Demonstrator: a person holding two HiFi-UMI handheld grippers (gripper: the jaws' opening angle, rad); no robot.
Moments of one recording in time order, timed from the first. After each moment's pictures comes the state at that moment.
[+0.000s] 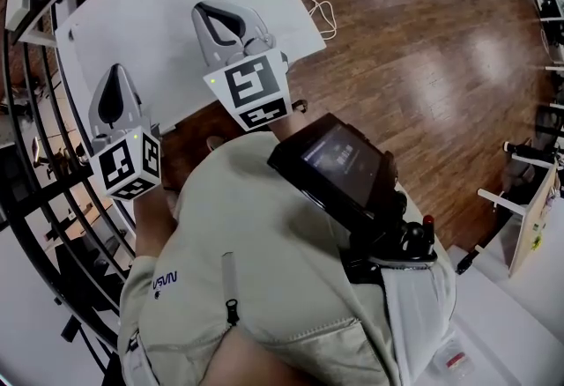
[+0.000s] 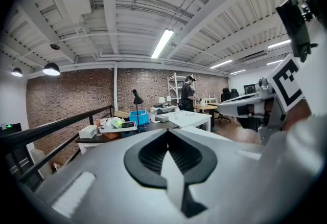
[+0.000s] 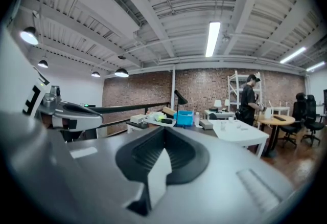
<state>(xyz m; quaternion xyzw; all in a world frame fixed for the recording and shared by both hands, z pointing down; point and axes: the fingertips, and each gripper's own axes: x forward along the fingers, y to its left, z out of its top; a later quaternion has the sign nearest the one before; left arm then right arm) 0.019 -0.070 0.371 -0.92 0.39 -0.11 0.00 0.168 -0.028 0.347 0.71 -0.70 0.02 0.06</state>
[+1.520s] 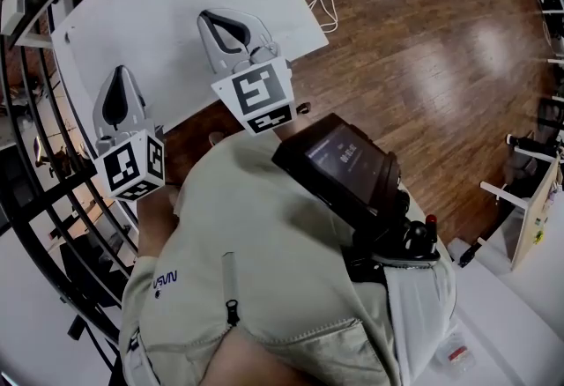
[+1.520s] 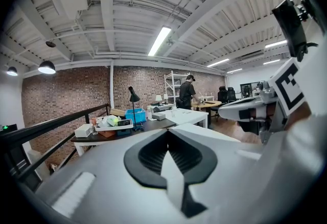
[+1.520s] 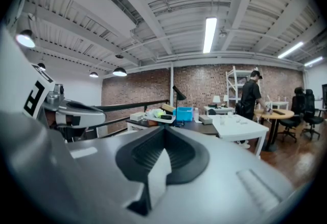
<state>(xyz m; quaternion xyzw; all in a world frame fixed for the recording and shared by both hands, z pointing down) 0.032 -0.062 0.381 -0.92 0.37 -0.12 0.01 0.176 -0.013 0.368 0.71 -0.70 0.04 0.06</state>
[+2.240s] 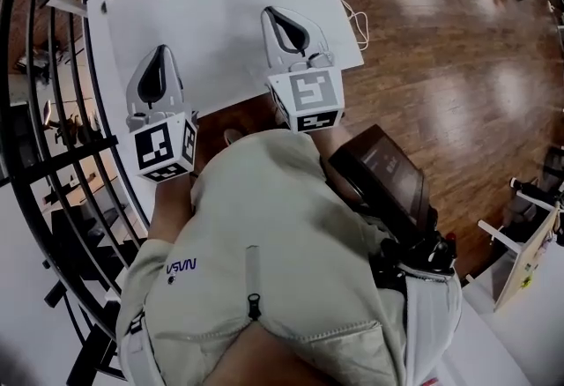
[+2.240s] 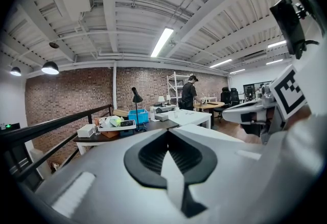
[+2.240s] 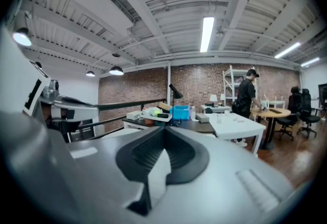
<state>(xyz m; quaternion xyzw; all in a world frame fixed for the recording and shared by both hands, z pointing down) 0.034 -0.070 0.381 -0.92 0.38 -0.11 0.01 0.195 -0.018 0.380 0.72 -0.69 0.04 0.06</state>
